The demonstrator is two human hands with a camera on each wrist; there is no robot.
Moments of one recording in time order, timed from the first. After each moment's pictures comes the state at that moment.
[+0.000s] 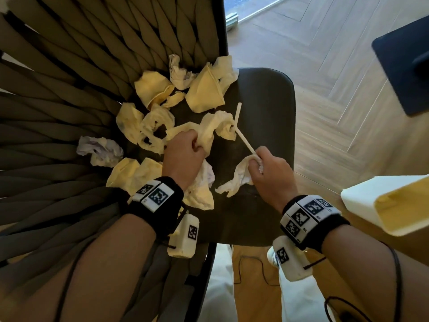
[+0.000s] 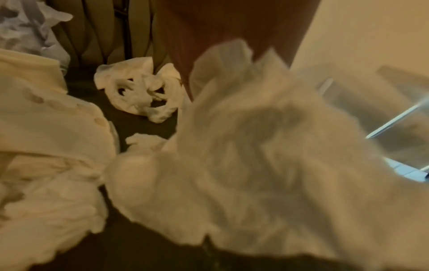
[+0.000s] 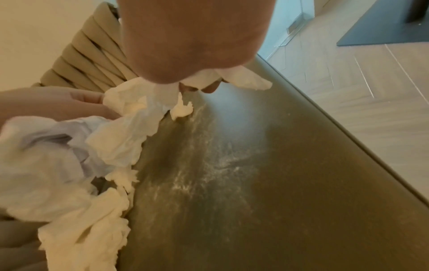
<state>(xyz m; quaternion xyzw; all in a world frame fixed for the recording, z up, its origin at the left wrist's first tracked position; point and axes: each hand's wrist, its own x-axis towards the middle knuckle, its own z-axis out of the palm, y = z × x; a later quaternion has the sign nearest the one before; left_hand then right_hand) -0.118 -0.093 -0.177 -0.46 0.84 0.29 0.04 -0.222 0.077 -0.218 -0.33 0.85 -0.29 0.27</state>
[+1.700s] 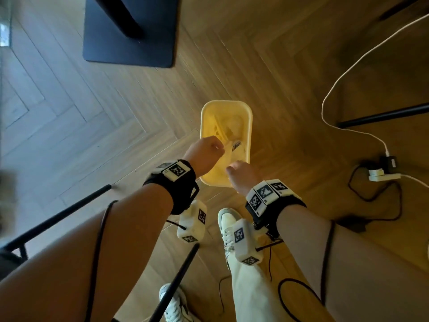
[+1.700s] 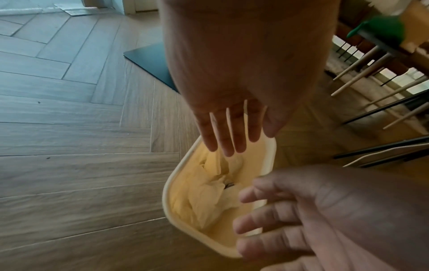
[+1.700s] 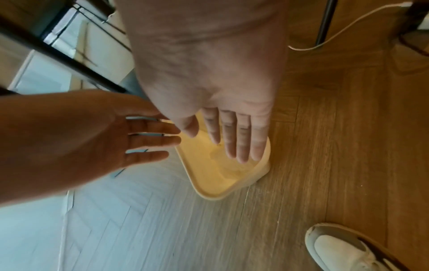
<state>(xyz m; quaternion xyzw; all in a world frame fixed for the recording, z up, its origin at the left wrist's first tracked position) -0.481 0.408 -0.377 0.02 0.85 0.27 0.45 -0.403 0.510 -0.386 0.28 0.77 -0.37 0.44</state>
